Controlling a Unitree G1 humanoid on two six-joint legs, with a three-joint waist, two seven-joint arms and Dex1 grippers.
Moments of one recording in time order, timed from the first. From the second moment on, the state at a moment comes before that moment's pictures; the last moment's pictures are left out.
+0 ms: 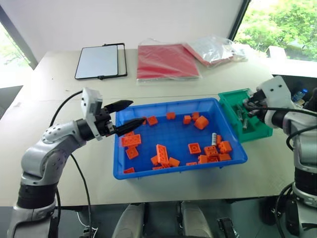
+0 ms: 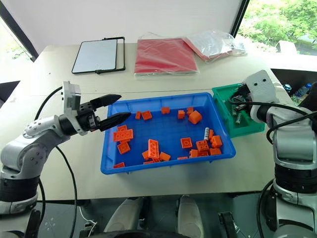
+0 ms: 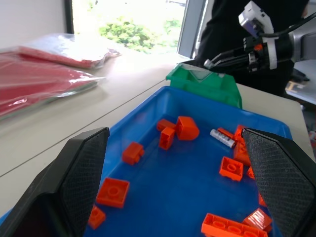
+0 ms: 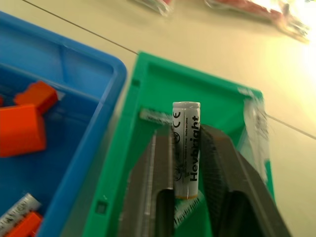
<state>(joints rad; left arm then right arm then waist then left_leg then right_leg) -0.36 0.61 0.13 -0.31 -0.77 0.60 -0.82 -0.46 -0.72 -0.25 -0.32 -0.03 1.05 0.65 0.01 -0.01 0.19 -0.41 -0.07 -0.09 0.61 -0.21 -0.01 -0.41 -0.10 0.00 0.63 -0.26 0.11</state>
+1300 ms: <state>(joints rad) -0.32 0.59 0.14 -0.33 -0.73 0.60 -0.82 -0.37 -0.46 -0.29 -0.56 0.73 1.61 0.04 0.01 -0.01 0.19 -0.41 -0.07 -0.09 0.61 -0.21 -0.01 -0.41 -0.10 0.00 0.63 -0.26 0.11</state>
